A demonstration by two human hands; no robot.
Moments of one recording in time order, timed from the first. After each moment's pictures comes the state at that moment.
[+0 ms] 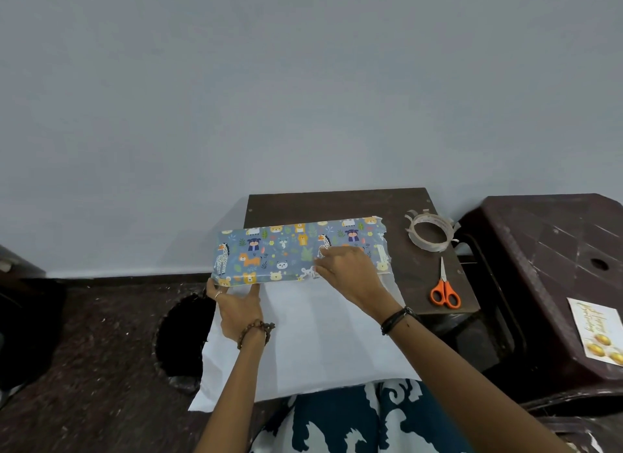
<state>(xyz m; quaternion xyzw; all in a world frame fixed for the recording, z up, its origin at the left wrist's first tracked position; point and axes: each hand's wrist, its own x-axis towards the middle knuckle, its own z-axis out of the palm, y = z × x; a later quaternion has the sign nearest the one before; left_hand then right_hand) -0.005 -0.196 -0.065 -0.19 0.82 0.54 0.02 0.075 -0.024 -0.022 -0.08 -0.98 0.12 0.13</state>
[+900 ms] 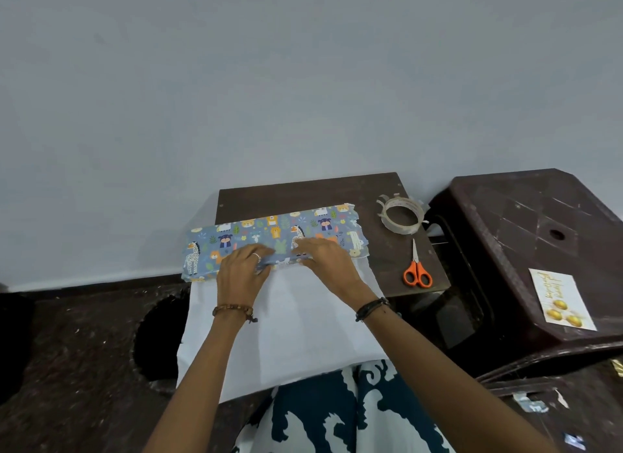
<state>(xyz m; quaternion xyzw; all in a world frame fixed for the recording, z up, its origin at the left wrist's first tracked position) -0.030 -0.171 -0.056 0.41 0.87 0.27 -0.08 0.082 -0.019 -0.033 -0.13 -0.95 0.23 0.15</state>
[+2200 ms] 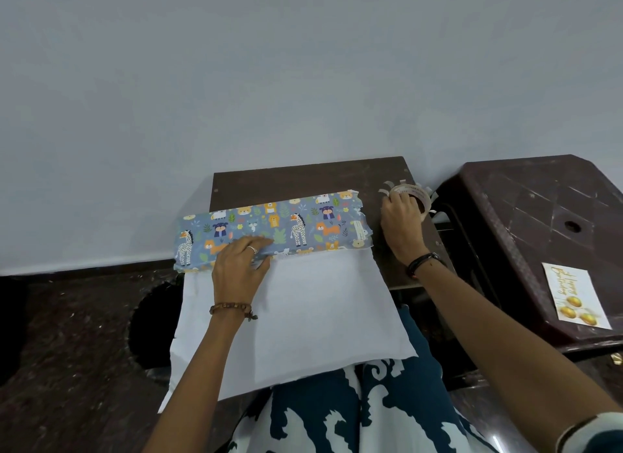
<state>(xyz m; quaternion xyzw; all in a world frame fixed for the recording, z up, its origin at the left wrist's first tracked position) -0.025 -0.171 -0.065 0.39 0.87 0.29 -0.11 0.106 0.100 -0.052 -0.32 -0.93 -0.14 0.12</state>
